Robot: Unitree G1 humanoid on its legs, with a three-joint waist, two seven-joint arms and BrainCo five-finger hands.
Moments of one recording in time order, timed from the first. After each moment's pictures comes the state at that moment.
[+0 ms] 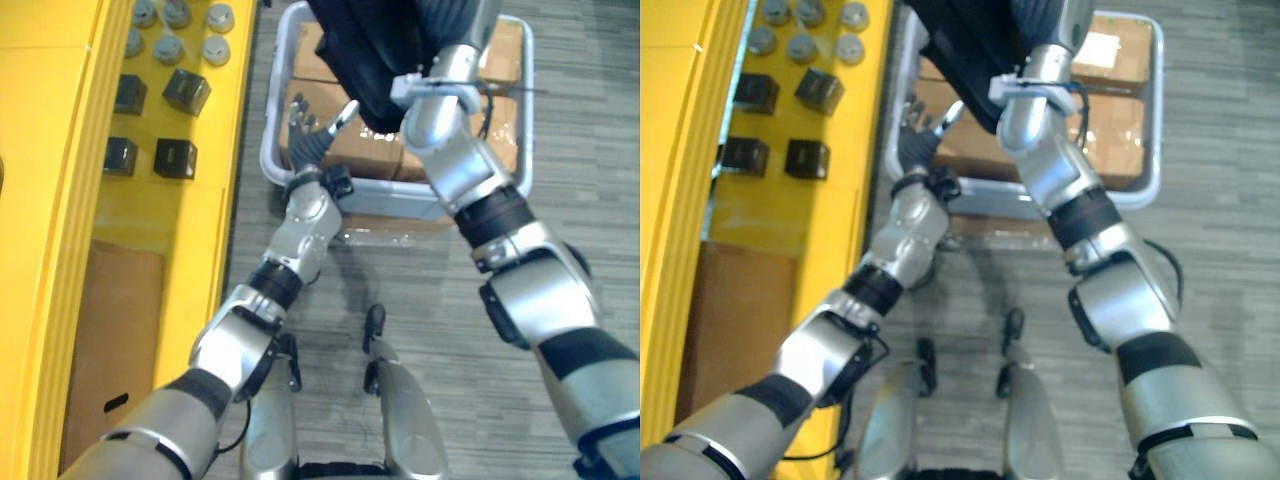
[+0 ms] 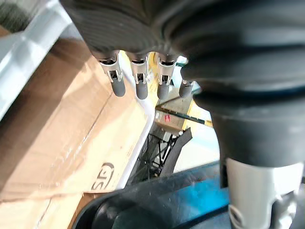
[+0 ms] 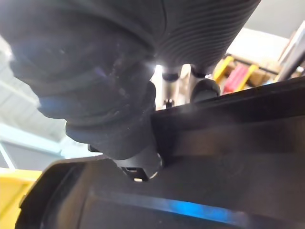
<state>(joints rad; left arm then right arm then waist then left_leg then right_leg) -1.07 0.01 -0.31 0.73 -0.69 -0.21 0.62 -1.33 -0.34 0.44 0.67 -0.17 0.00 -0.85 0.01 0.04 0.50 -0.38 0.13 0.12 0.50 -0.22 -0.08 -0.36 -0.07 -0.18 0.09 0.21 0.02</state>
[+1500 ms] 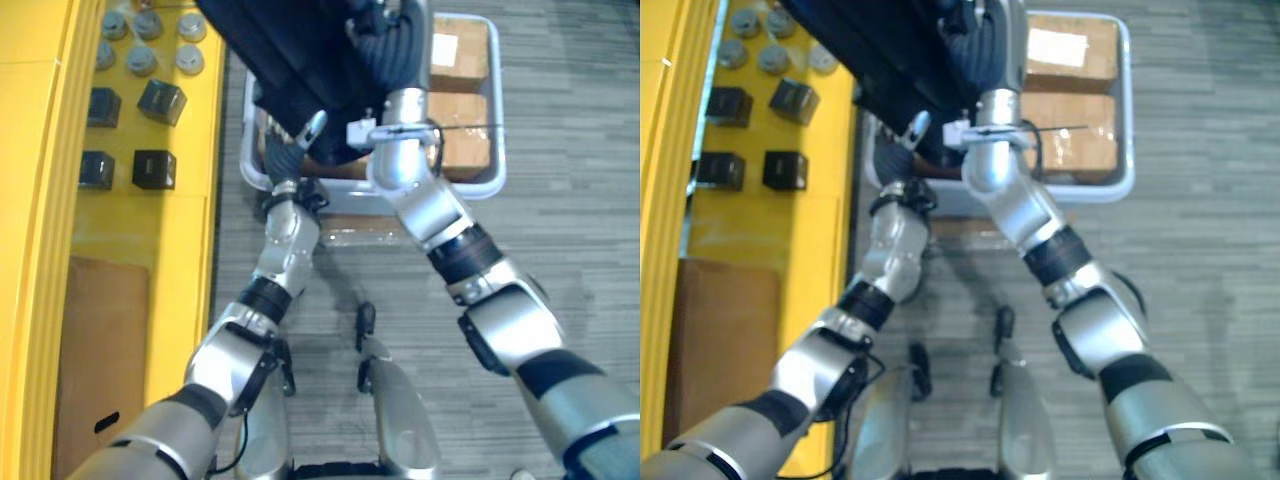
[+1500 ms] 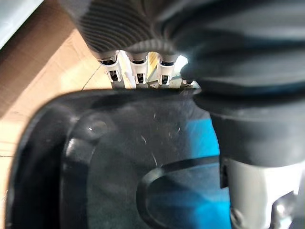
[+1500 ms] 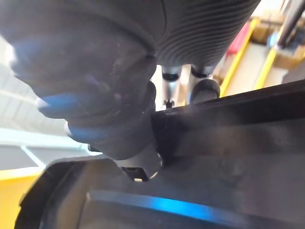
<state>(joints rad) -0.98 0.03 -0.26 0.74 -0.74 -0.46 0.37 -1.18 -0.24 0.46 0.43 -0.15 -0.09 -0.68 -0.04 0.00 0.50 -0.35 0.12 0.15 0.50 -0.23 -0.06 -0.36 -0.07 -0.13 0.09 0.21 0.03</state>
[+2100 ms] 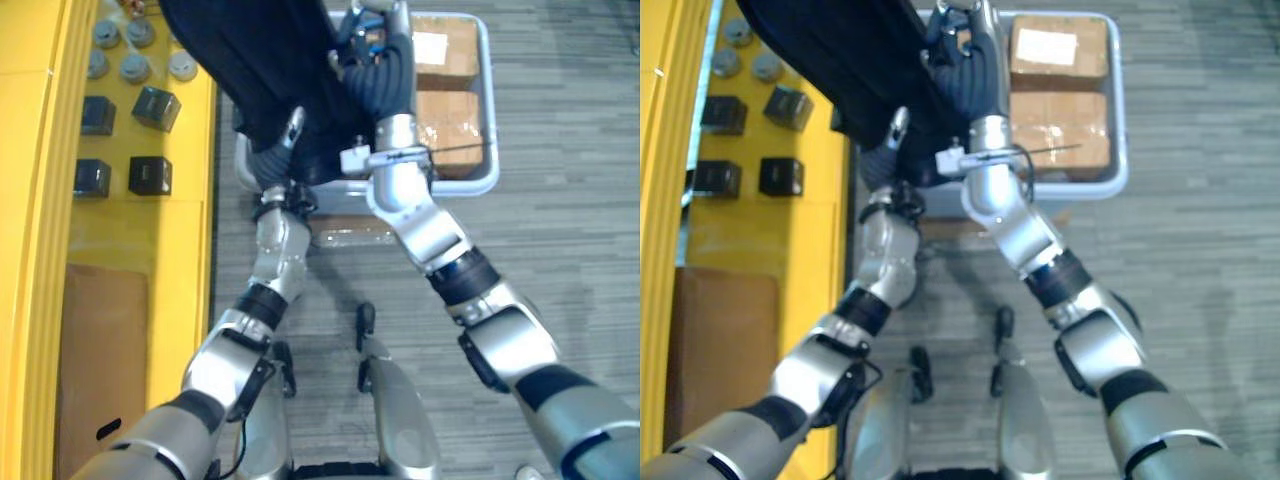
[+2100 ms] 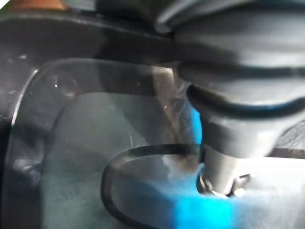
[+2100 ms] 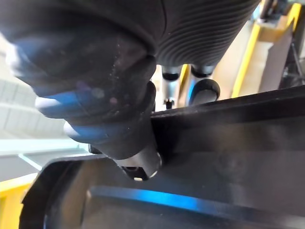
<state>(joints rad) -0.91 0.03 -0.25 0.71 -0.83 -0.60 0.27 -1.06 -0.24 0.47 0.28 -0.08 -0.11 -0.61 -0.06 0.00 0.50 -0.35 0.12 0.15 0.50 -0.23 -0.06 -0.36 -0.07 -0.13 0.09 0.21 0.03</state>
